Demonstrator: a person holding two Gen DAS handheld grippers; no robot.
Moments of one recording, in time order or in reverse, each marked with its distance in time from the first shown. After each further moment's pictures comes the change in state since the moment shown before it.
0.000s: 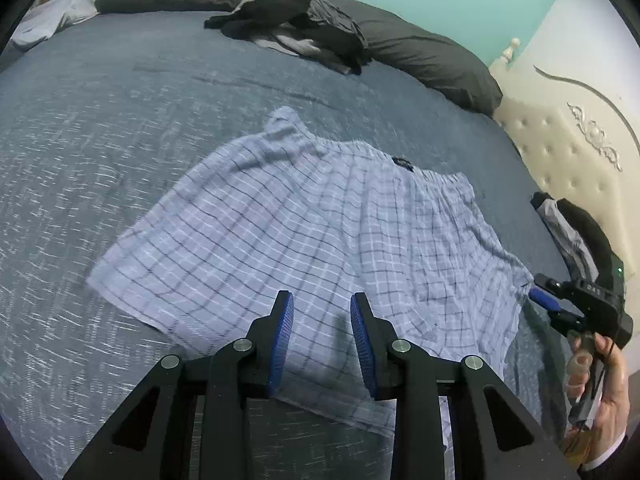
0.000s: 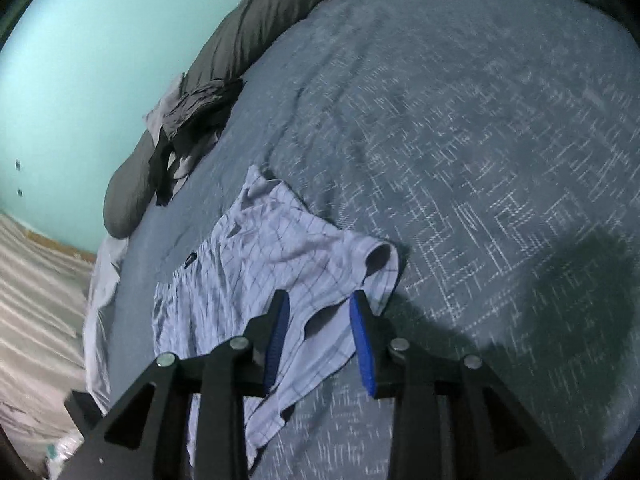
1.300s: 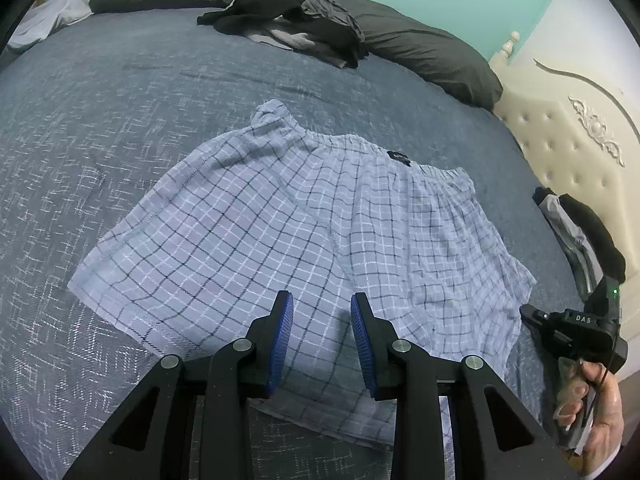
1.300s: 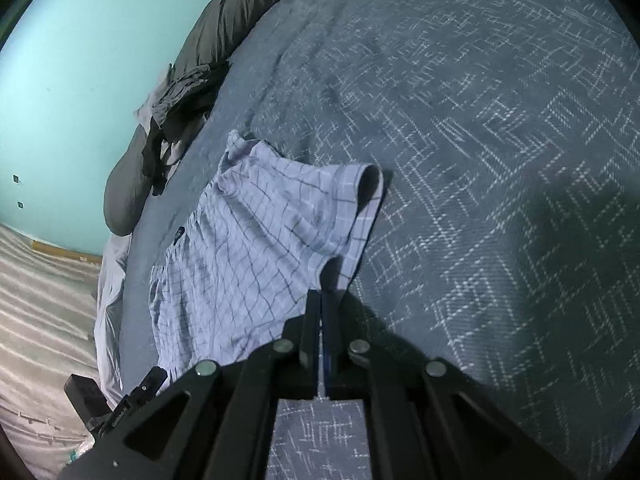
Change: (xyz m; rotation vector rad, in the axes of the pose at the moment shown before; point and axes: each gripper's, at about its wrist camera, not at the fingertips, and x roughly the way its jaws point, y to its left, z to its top) left arm 0.011 -0.008 0.003 0.010 0.011 0.006; right arm 0.005 -0.015 -0.032 0.057 0.072 0.025
